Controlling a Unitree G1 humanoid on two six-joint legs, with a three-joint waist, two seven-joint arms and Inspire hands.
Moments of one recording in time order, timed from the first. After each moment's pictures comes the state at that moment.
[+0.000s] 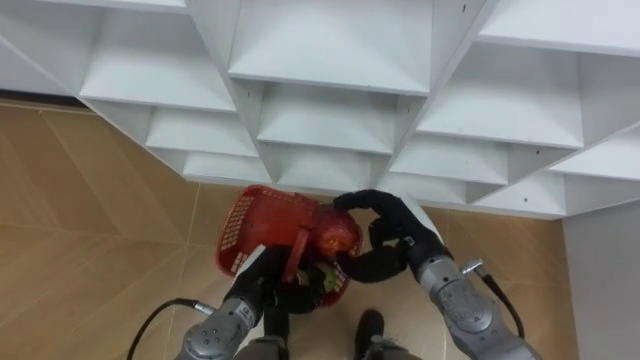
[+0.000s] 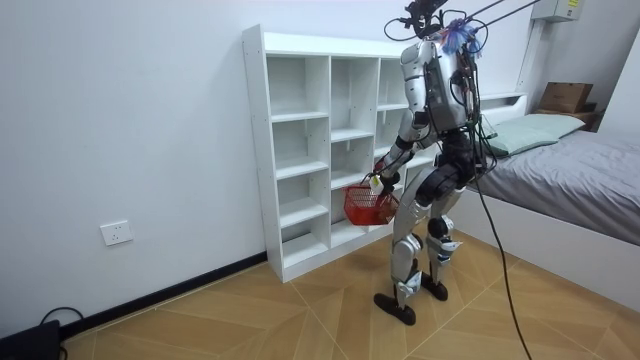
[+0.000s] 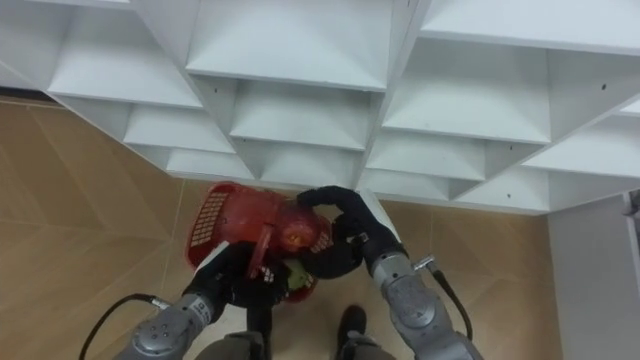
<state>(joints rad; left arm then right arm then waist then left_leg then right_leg) -0.09 0.17 -0.38 0.74 -0.14 -0.15 -0.07 -0.10 -0.24 0.39 0.50 -0.05 -0.19 -0.01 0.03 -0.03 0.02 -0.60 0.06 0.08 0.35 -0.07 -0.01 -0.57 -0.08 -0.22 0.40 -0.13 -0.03</state>
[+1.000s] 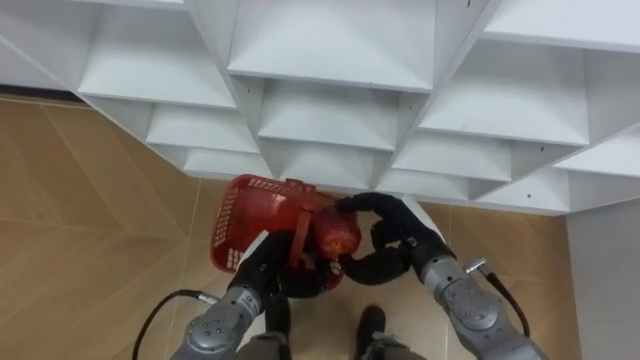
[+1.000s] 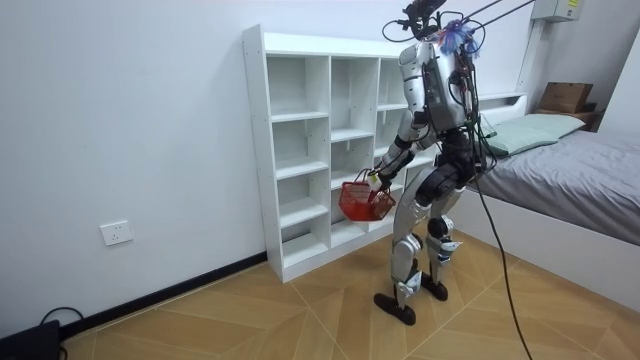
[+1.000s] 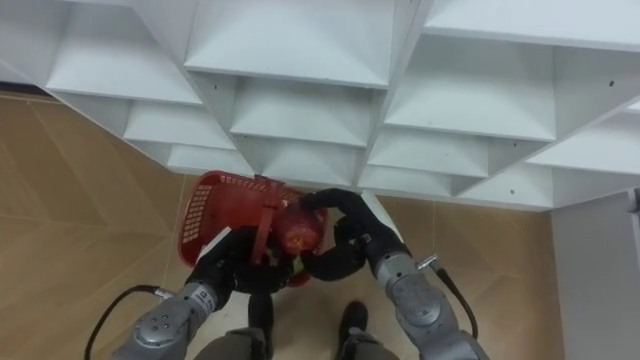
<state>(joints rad) -0.09 0.16 -0.38 0.67 -0.19 -0.16 -0.08 -0.10 -0.25 0.38 0.50 -0.08 -0.18 0.04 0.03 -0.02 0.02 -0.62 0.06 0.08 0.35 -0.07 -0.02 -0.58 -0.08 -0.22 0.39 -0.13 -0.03</state>
